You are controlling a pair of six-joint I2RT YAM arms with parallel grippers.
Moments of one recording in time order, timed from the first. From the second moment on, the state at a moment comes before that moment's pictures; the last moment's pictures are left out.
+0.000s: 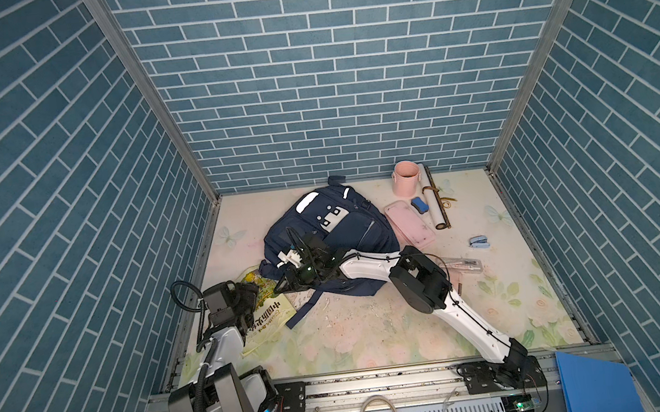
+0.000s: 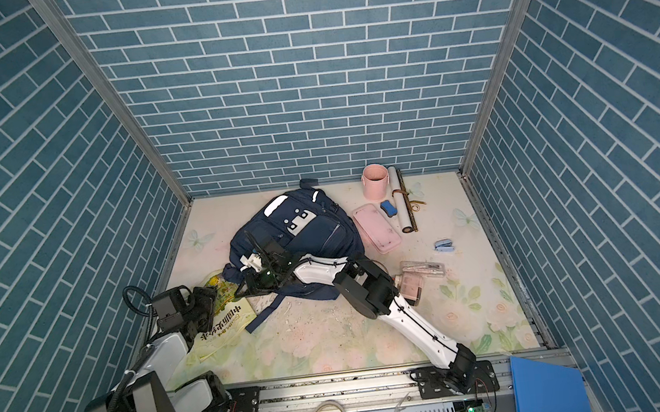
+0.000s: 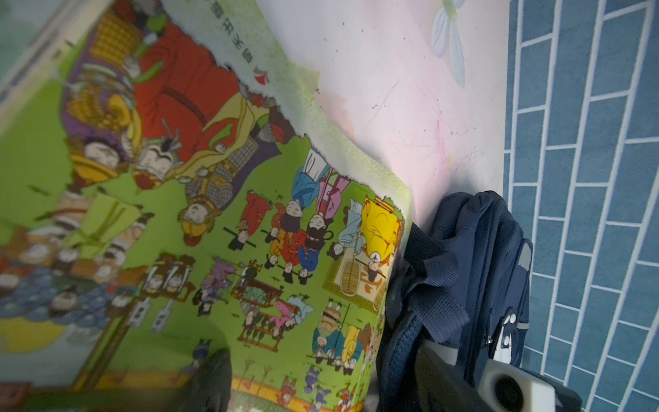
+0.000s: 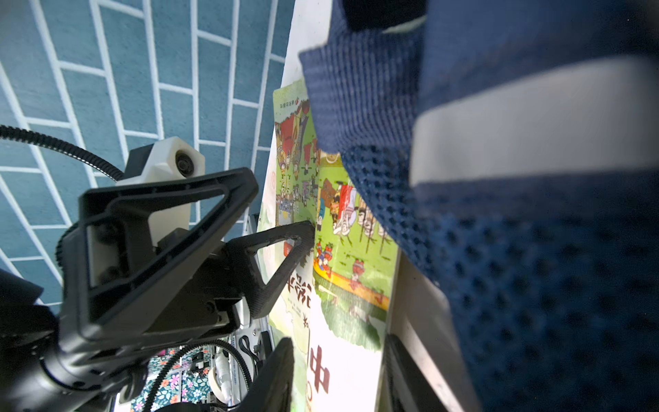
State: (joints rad) left arm 0.35 1.11 0.28 0.01 0.28 -1.05; right arm 1.03 2.57 2.00 -0.06 -0.78 0.85
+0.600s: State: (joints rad) left arm 0.37 1.15 0.28 0.06 0.34 -1.02; right arm 1.09 2.64 2.09 -0.13 -0.79 0.90
